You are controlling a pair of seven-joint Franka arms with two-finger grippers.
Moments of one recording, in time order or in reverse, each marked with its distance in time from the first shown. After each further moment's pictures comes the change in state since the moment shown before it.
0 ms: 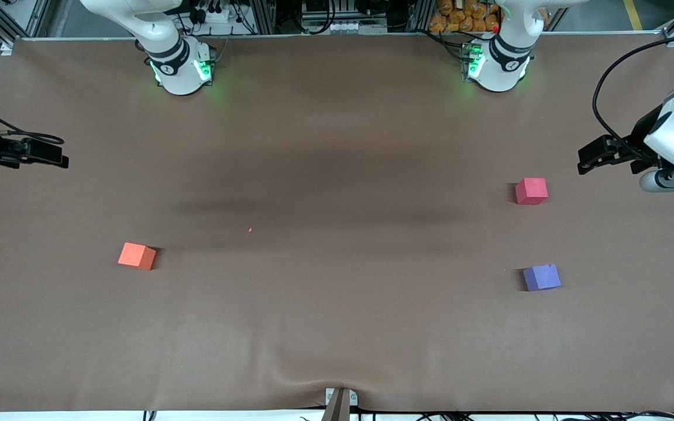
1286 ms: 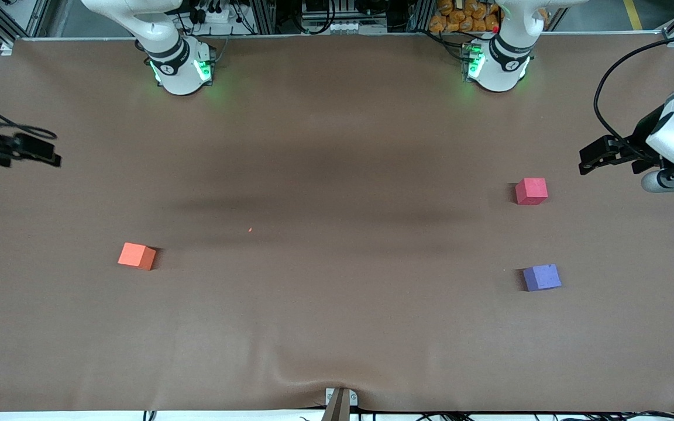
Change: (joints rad) left arm 0.003 0.000 0.001 0.001 0.000 0.000 0.000; right arm -0.040 -0.012 0.061 -0.058 -0.029 0.101 -0.001
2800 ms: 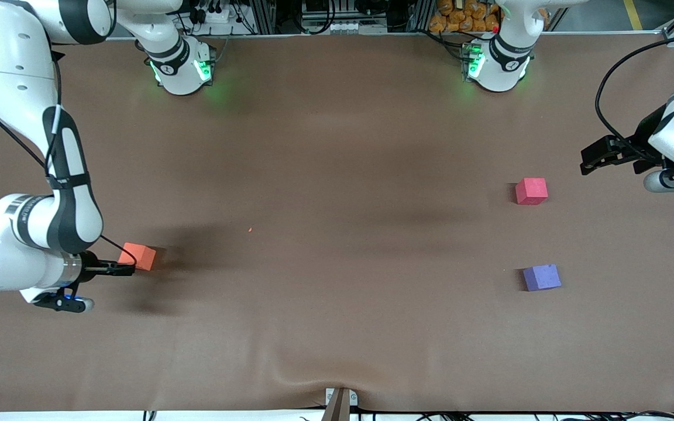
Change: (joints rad) left arm 0.000 0.000 0.002 0.001 0.000 0.000 0.000; right arm -0.075 0.554 -0.002 -0.024 0.083 0.541 0.040
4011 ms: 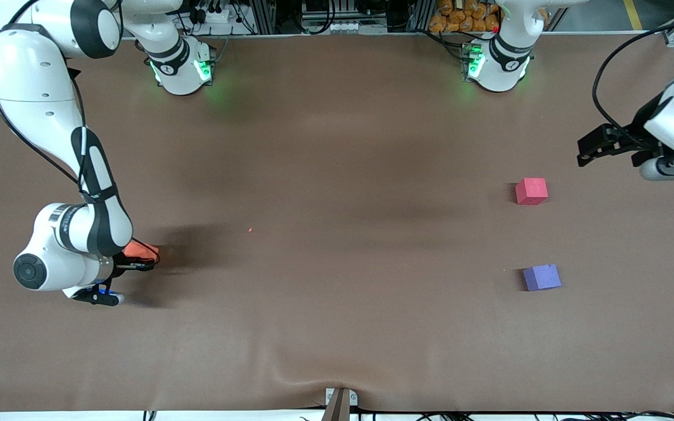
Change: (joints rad) left arm -0.007 -0.019 -0.031 0.014 0.000 -0.022 0.000; right arm 0.020 0.069 0.004 -0.073 0.004 0.075 0.003
